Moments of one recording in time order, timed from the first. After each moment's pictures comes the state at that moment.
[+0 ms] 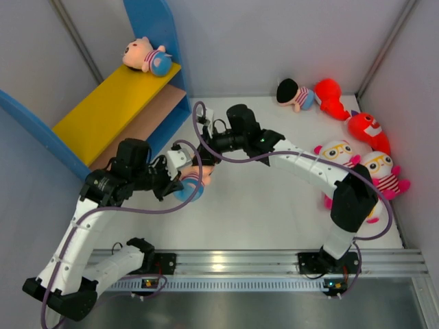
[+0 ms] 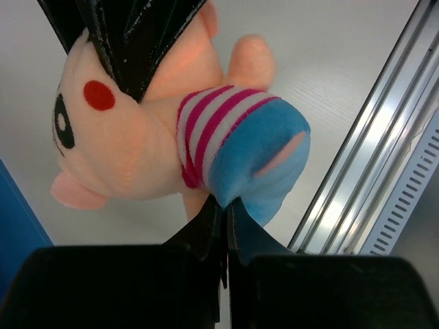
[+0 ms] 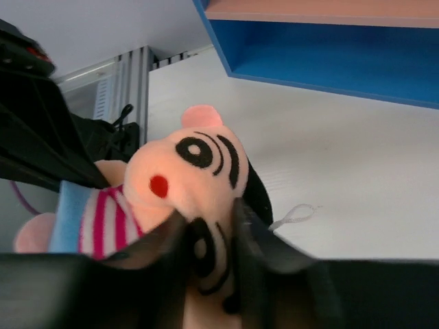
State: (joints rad) left arm -0.43 0.92 1.21 -1.09 0.48 0.49; right arm 0.82 1.73 1.49 -0.15 -0.75 0.05
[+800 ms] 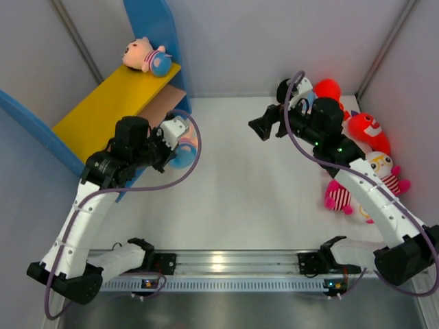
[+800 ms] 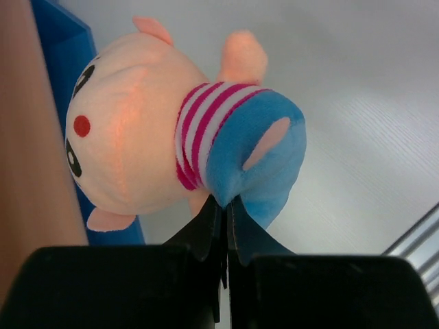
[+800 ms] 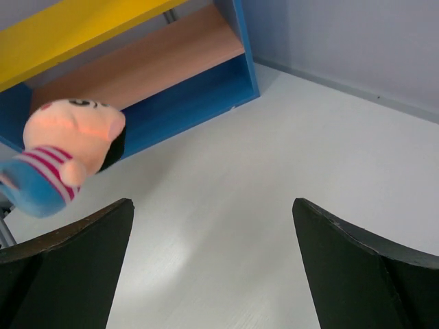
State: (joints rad) left arm -0.41 1.03 1.34 -0.97 0.21 0.38; right arm 0.47 1.24 1.26 -0.17 -0.29 0.21
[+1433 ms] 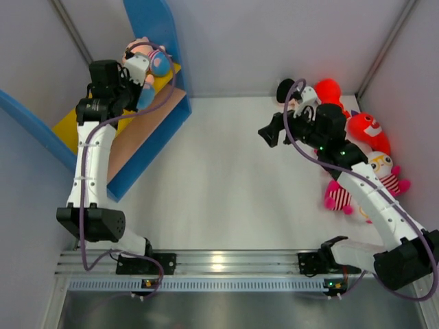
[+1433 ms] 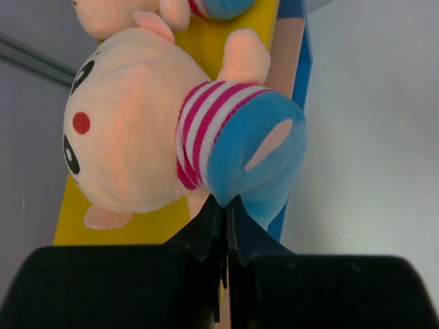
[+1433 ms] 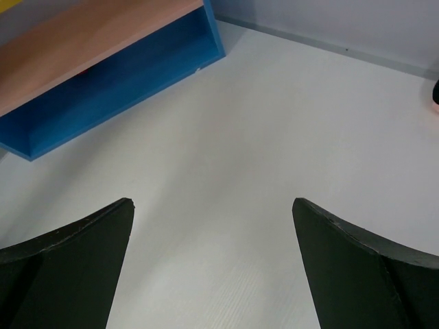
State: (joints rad) left arm -0.05 1.51 1.88 -0.82 0.05 0.45; right arm 0.40 1.16 1.15 -0.23 -0.30 0.16
